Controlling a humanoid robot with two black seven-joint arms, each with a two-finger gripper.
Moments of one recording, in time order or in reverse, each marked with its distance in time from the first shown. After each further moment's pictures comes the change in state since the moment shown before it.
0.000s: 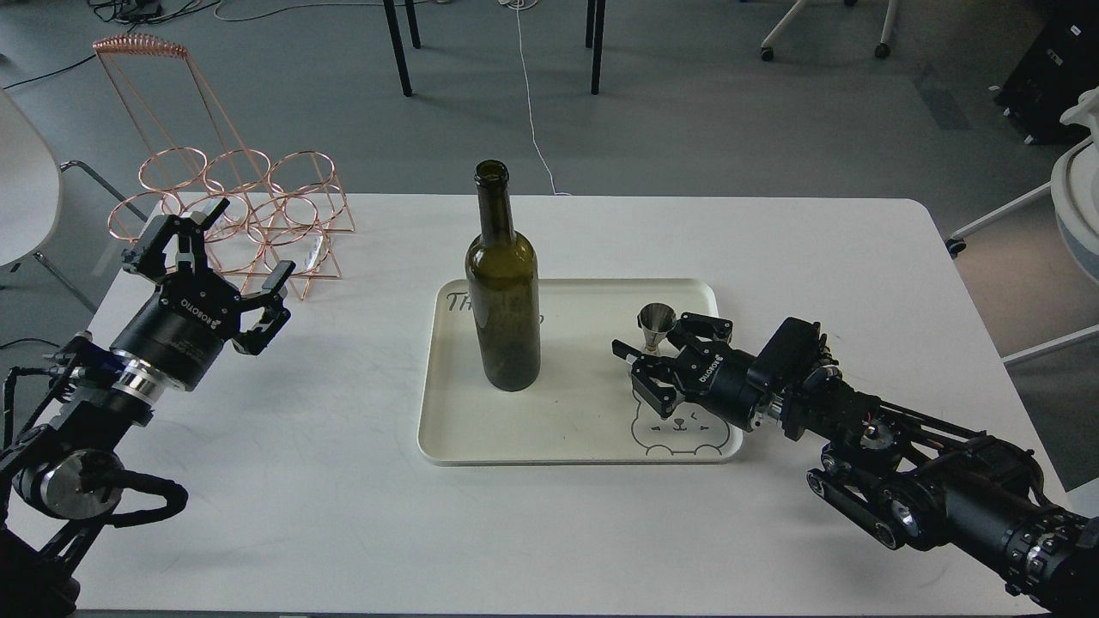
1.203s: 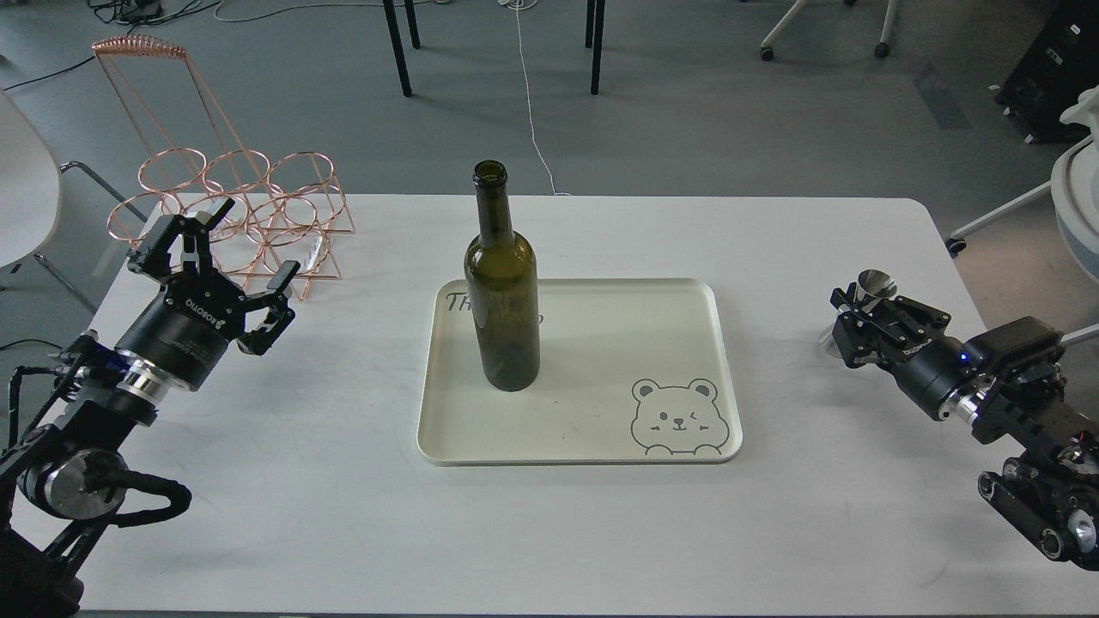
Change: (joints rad) left arm 0.000 -0.006 0.002 -0.006 0.005 0.000 0.001; right arm -0.148 -0.294 0.199 -0.042 0.254 0.000 0.000
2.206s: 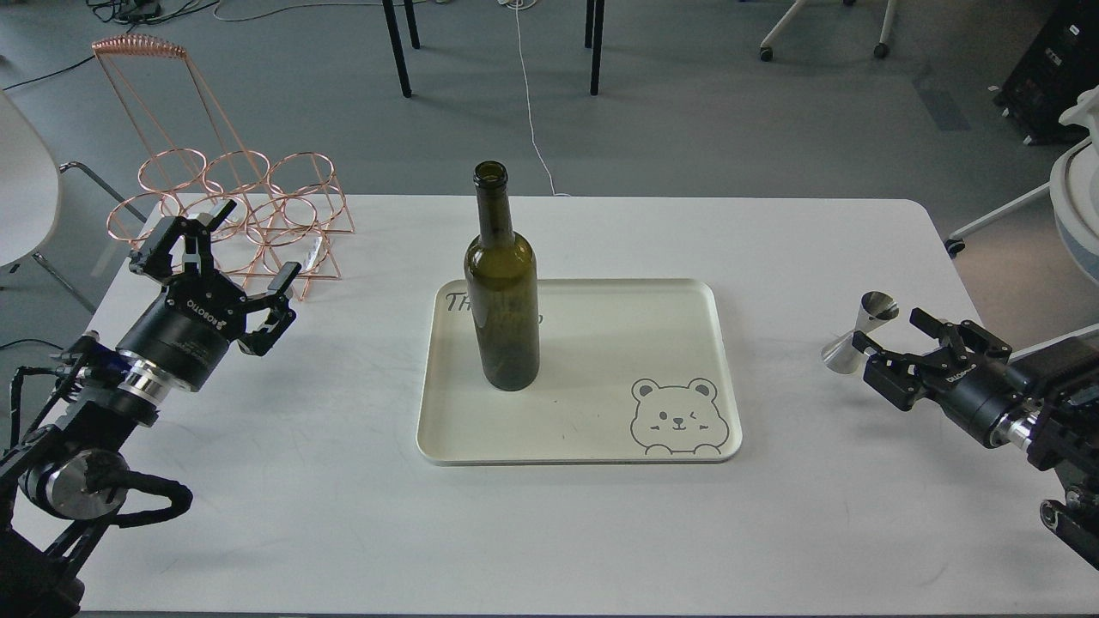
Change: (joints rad) left arm 0.000 -0.001 0.003 0.000 0.000 0.000 0.000; right arm -0.084 -0.212 -0.097 0.159 0.068 0.000 0.000
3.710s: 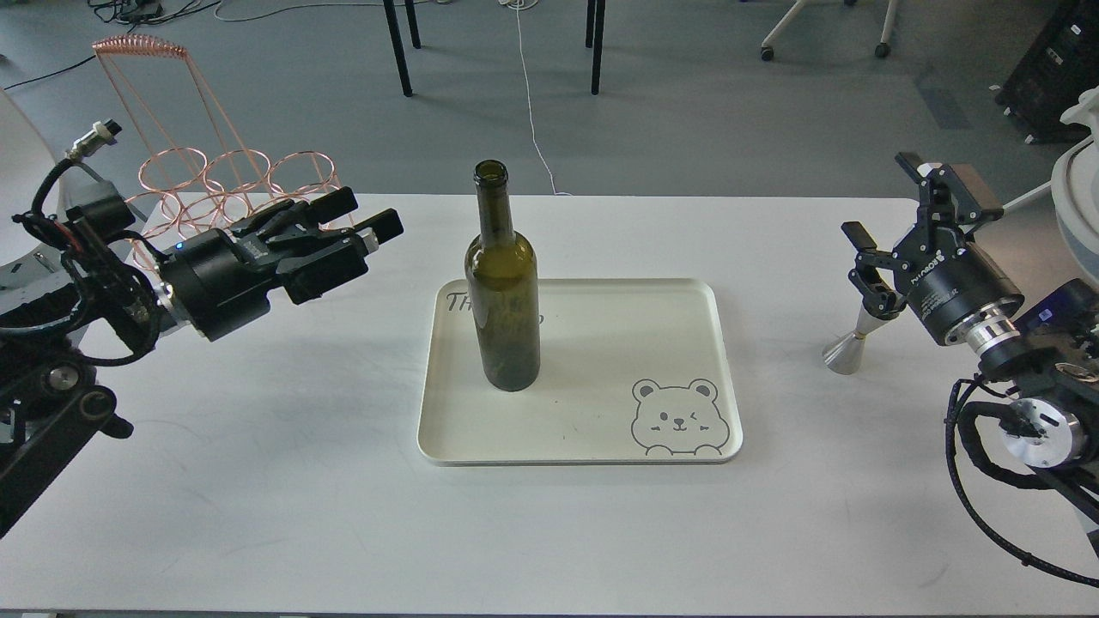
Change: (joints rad) left arm -0.162 0.178 0.026 -0.376 1.490 0.279 -0.182; right arm 0.101 -0.008 0.106 0.446 1.631 0.562 0.000
